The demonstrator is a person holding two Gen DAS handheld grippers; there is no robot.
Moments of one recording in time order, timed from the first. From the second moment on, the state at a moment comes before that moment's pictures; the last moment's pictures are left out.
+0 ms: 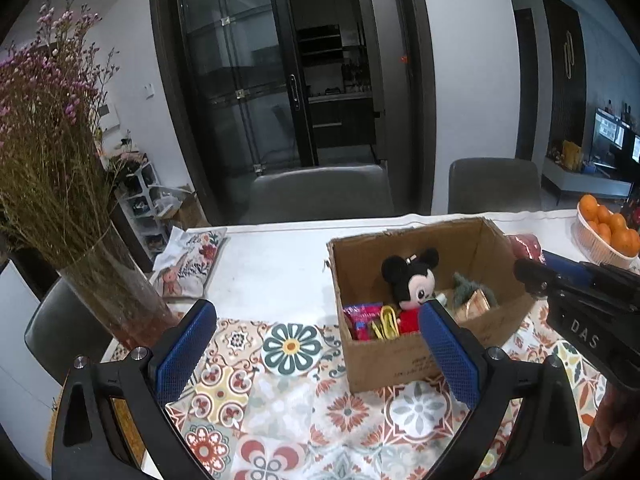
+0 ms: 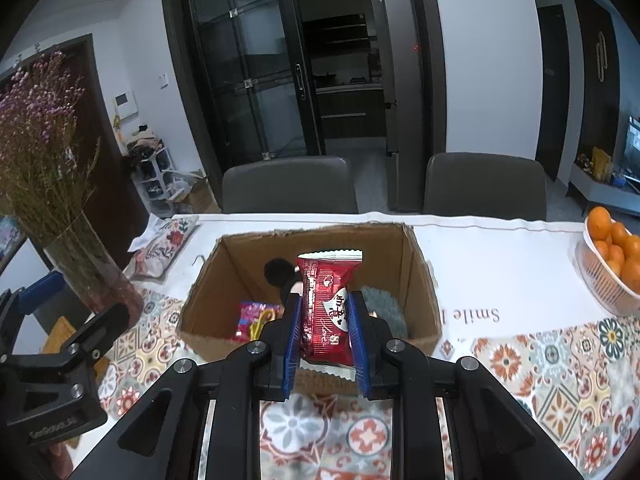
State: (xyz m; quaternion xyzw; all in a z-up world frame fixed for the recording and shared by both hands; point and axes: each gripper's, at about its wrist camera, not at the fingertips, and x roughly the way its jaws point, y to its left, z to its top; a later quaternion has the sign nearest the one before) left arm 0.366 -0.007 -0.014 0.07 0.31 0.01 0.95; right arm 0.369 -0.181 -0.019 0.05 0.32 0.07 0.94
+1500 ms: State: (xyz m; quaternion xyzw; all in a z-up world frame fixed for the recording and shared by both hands) left arm 0.255 0.023 0.029 0.06 0.25 -0.04 0.97; right arm 0.219 -0.166 0.031 0.03 0.28 -0.04 0.96
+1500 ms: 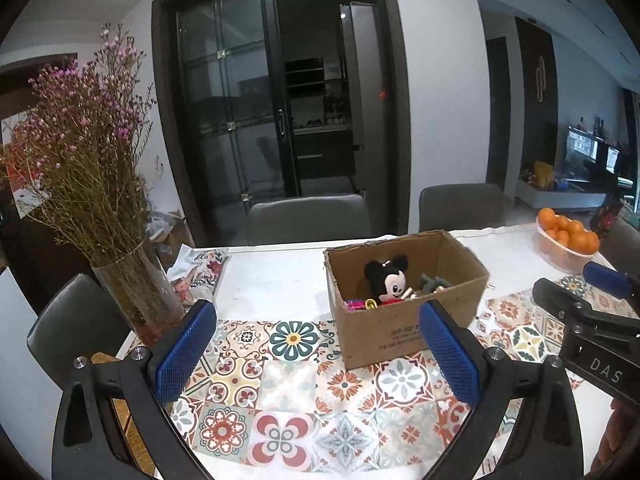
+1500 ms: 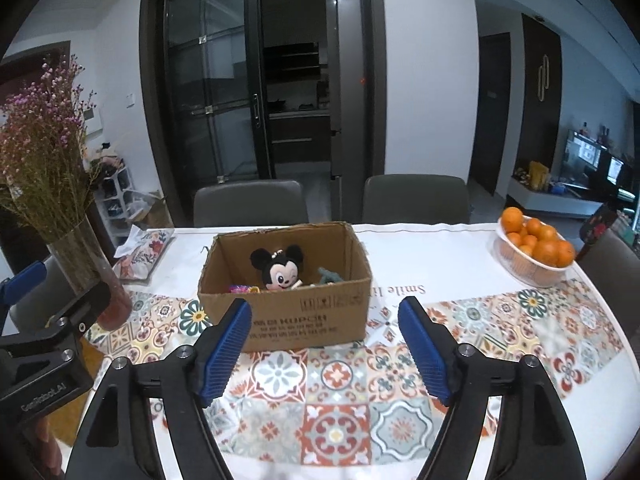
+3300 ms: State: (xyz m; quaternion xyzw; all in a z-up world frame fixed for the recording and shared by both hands) left arm 0.009 -0.018 0.054 0.05 0.22 -0.05 0.97; right arm -0.009 -0.210 0.049 0.04 0.24 -0.01 0.97
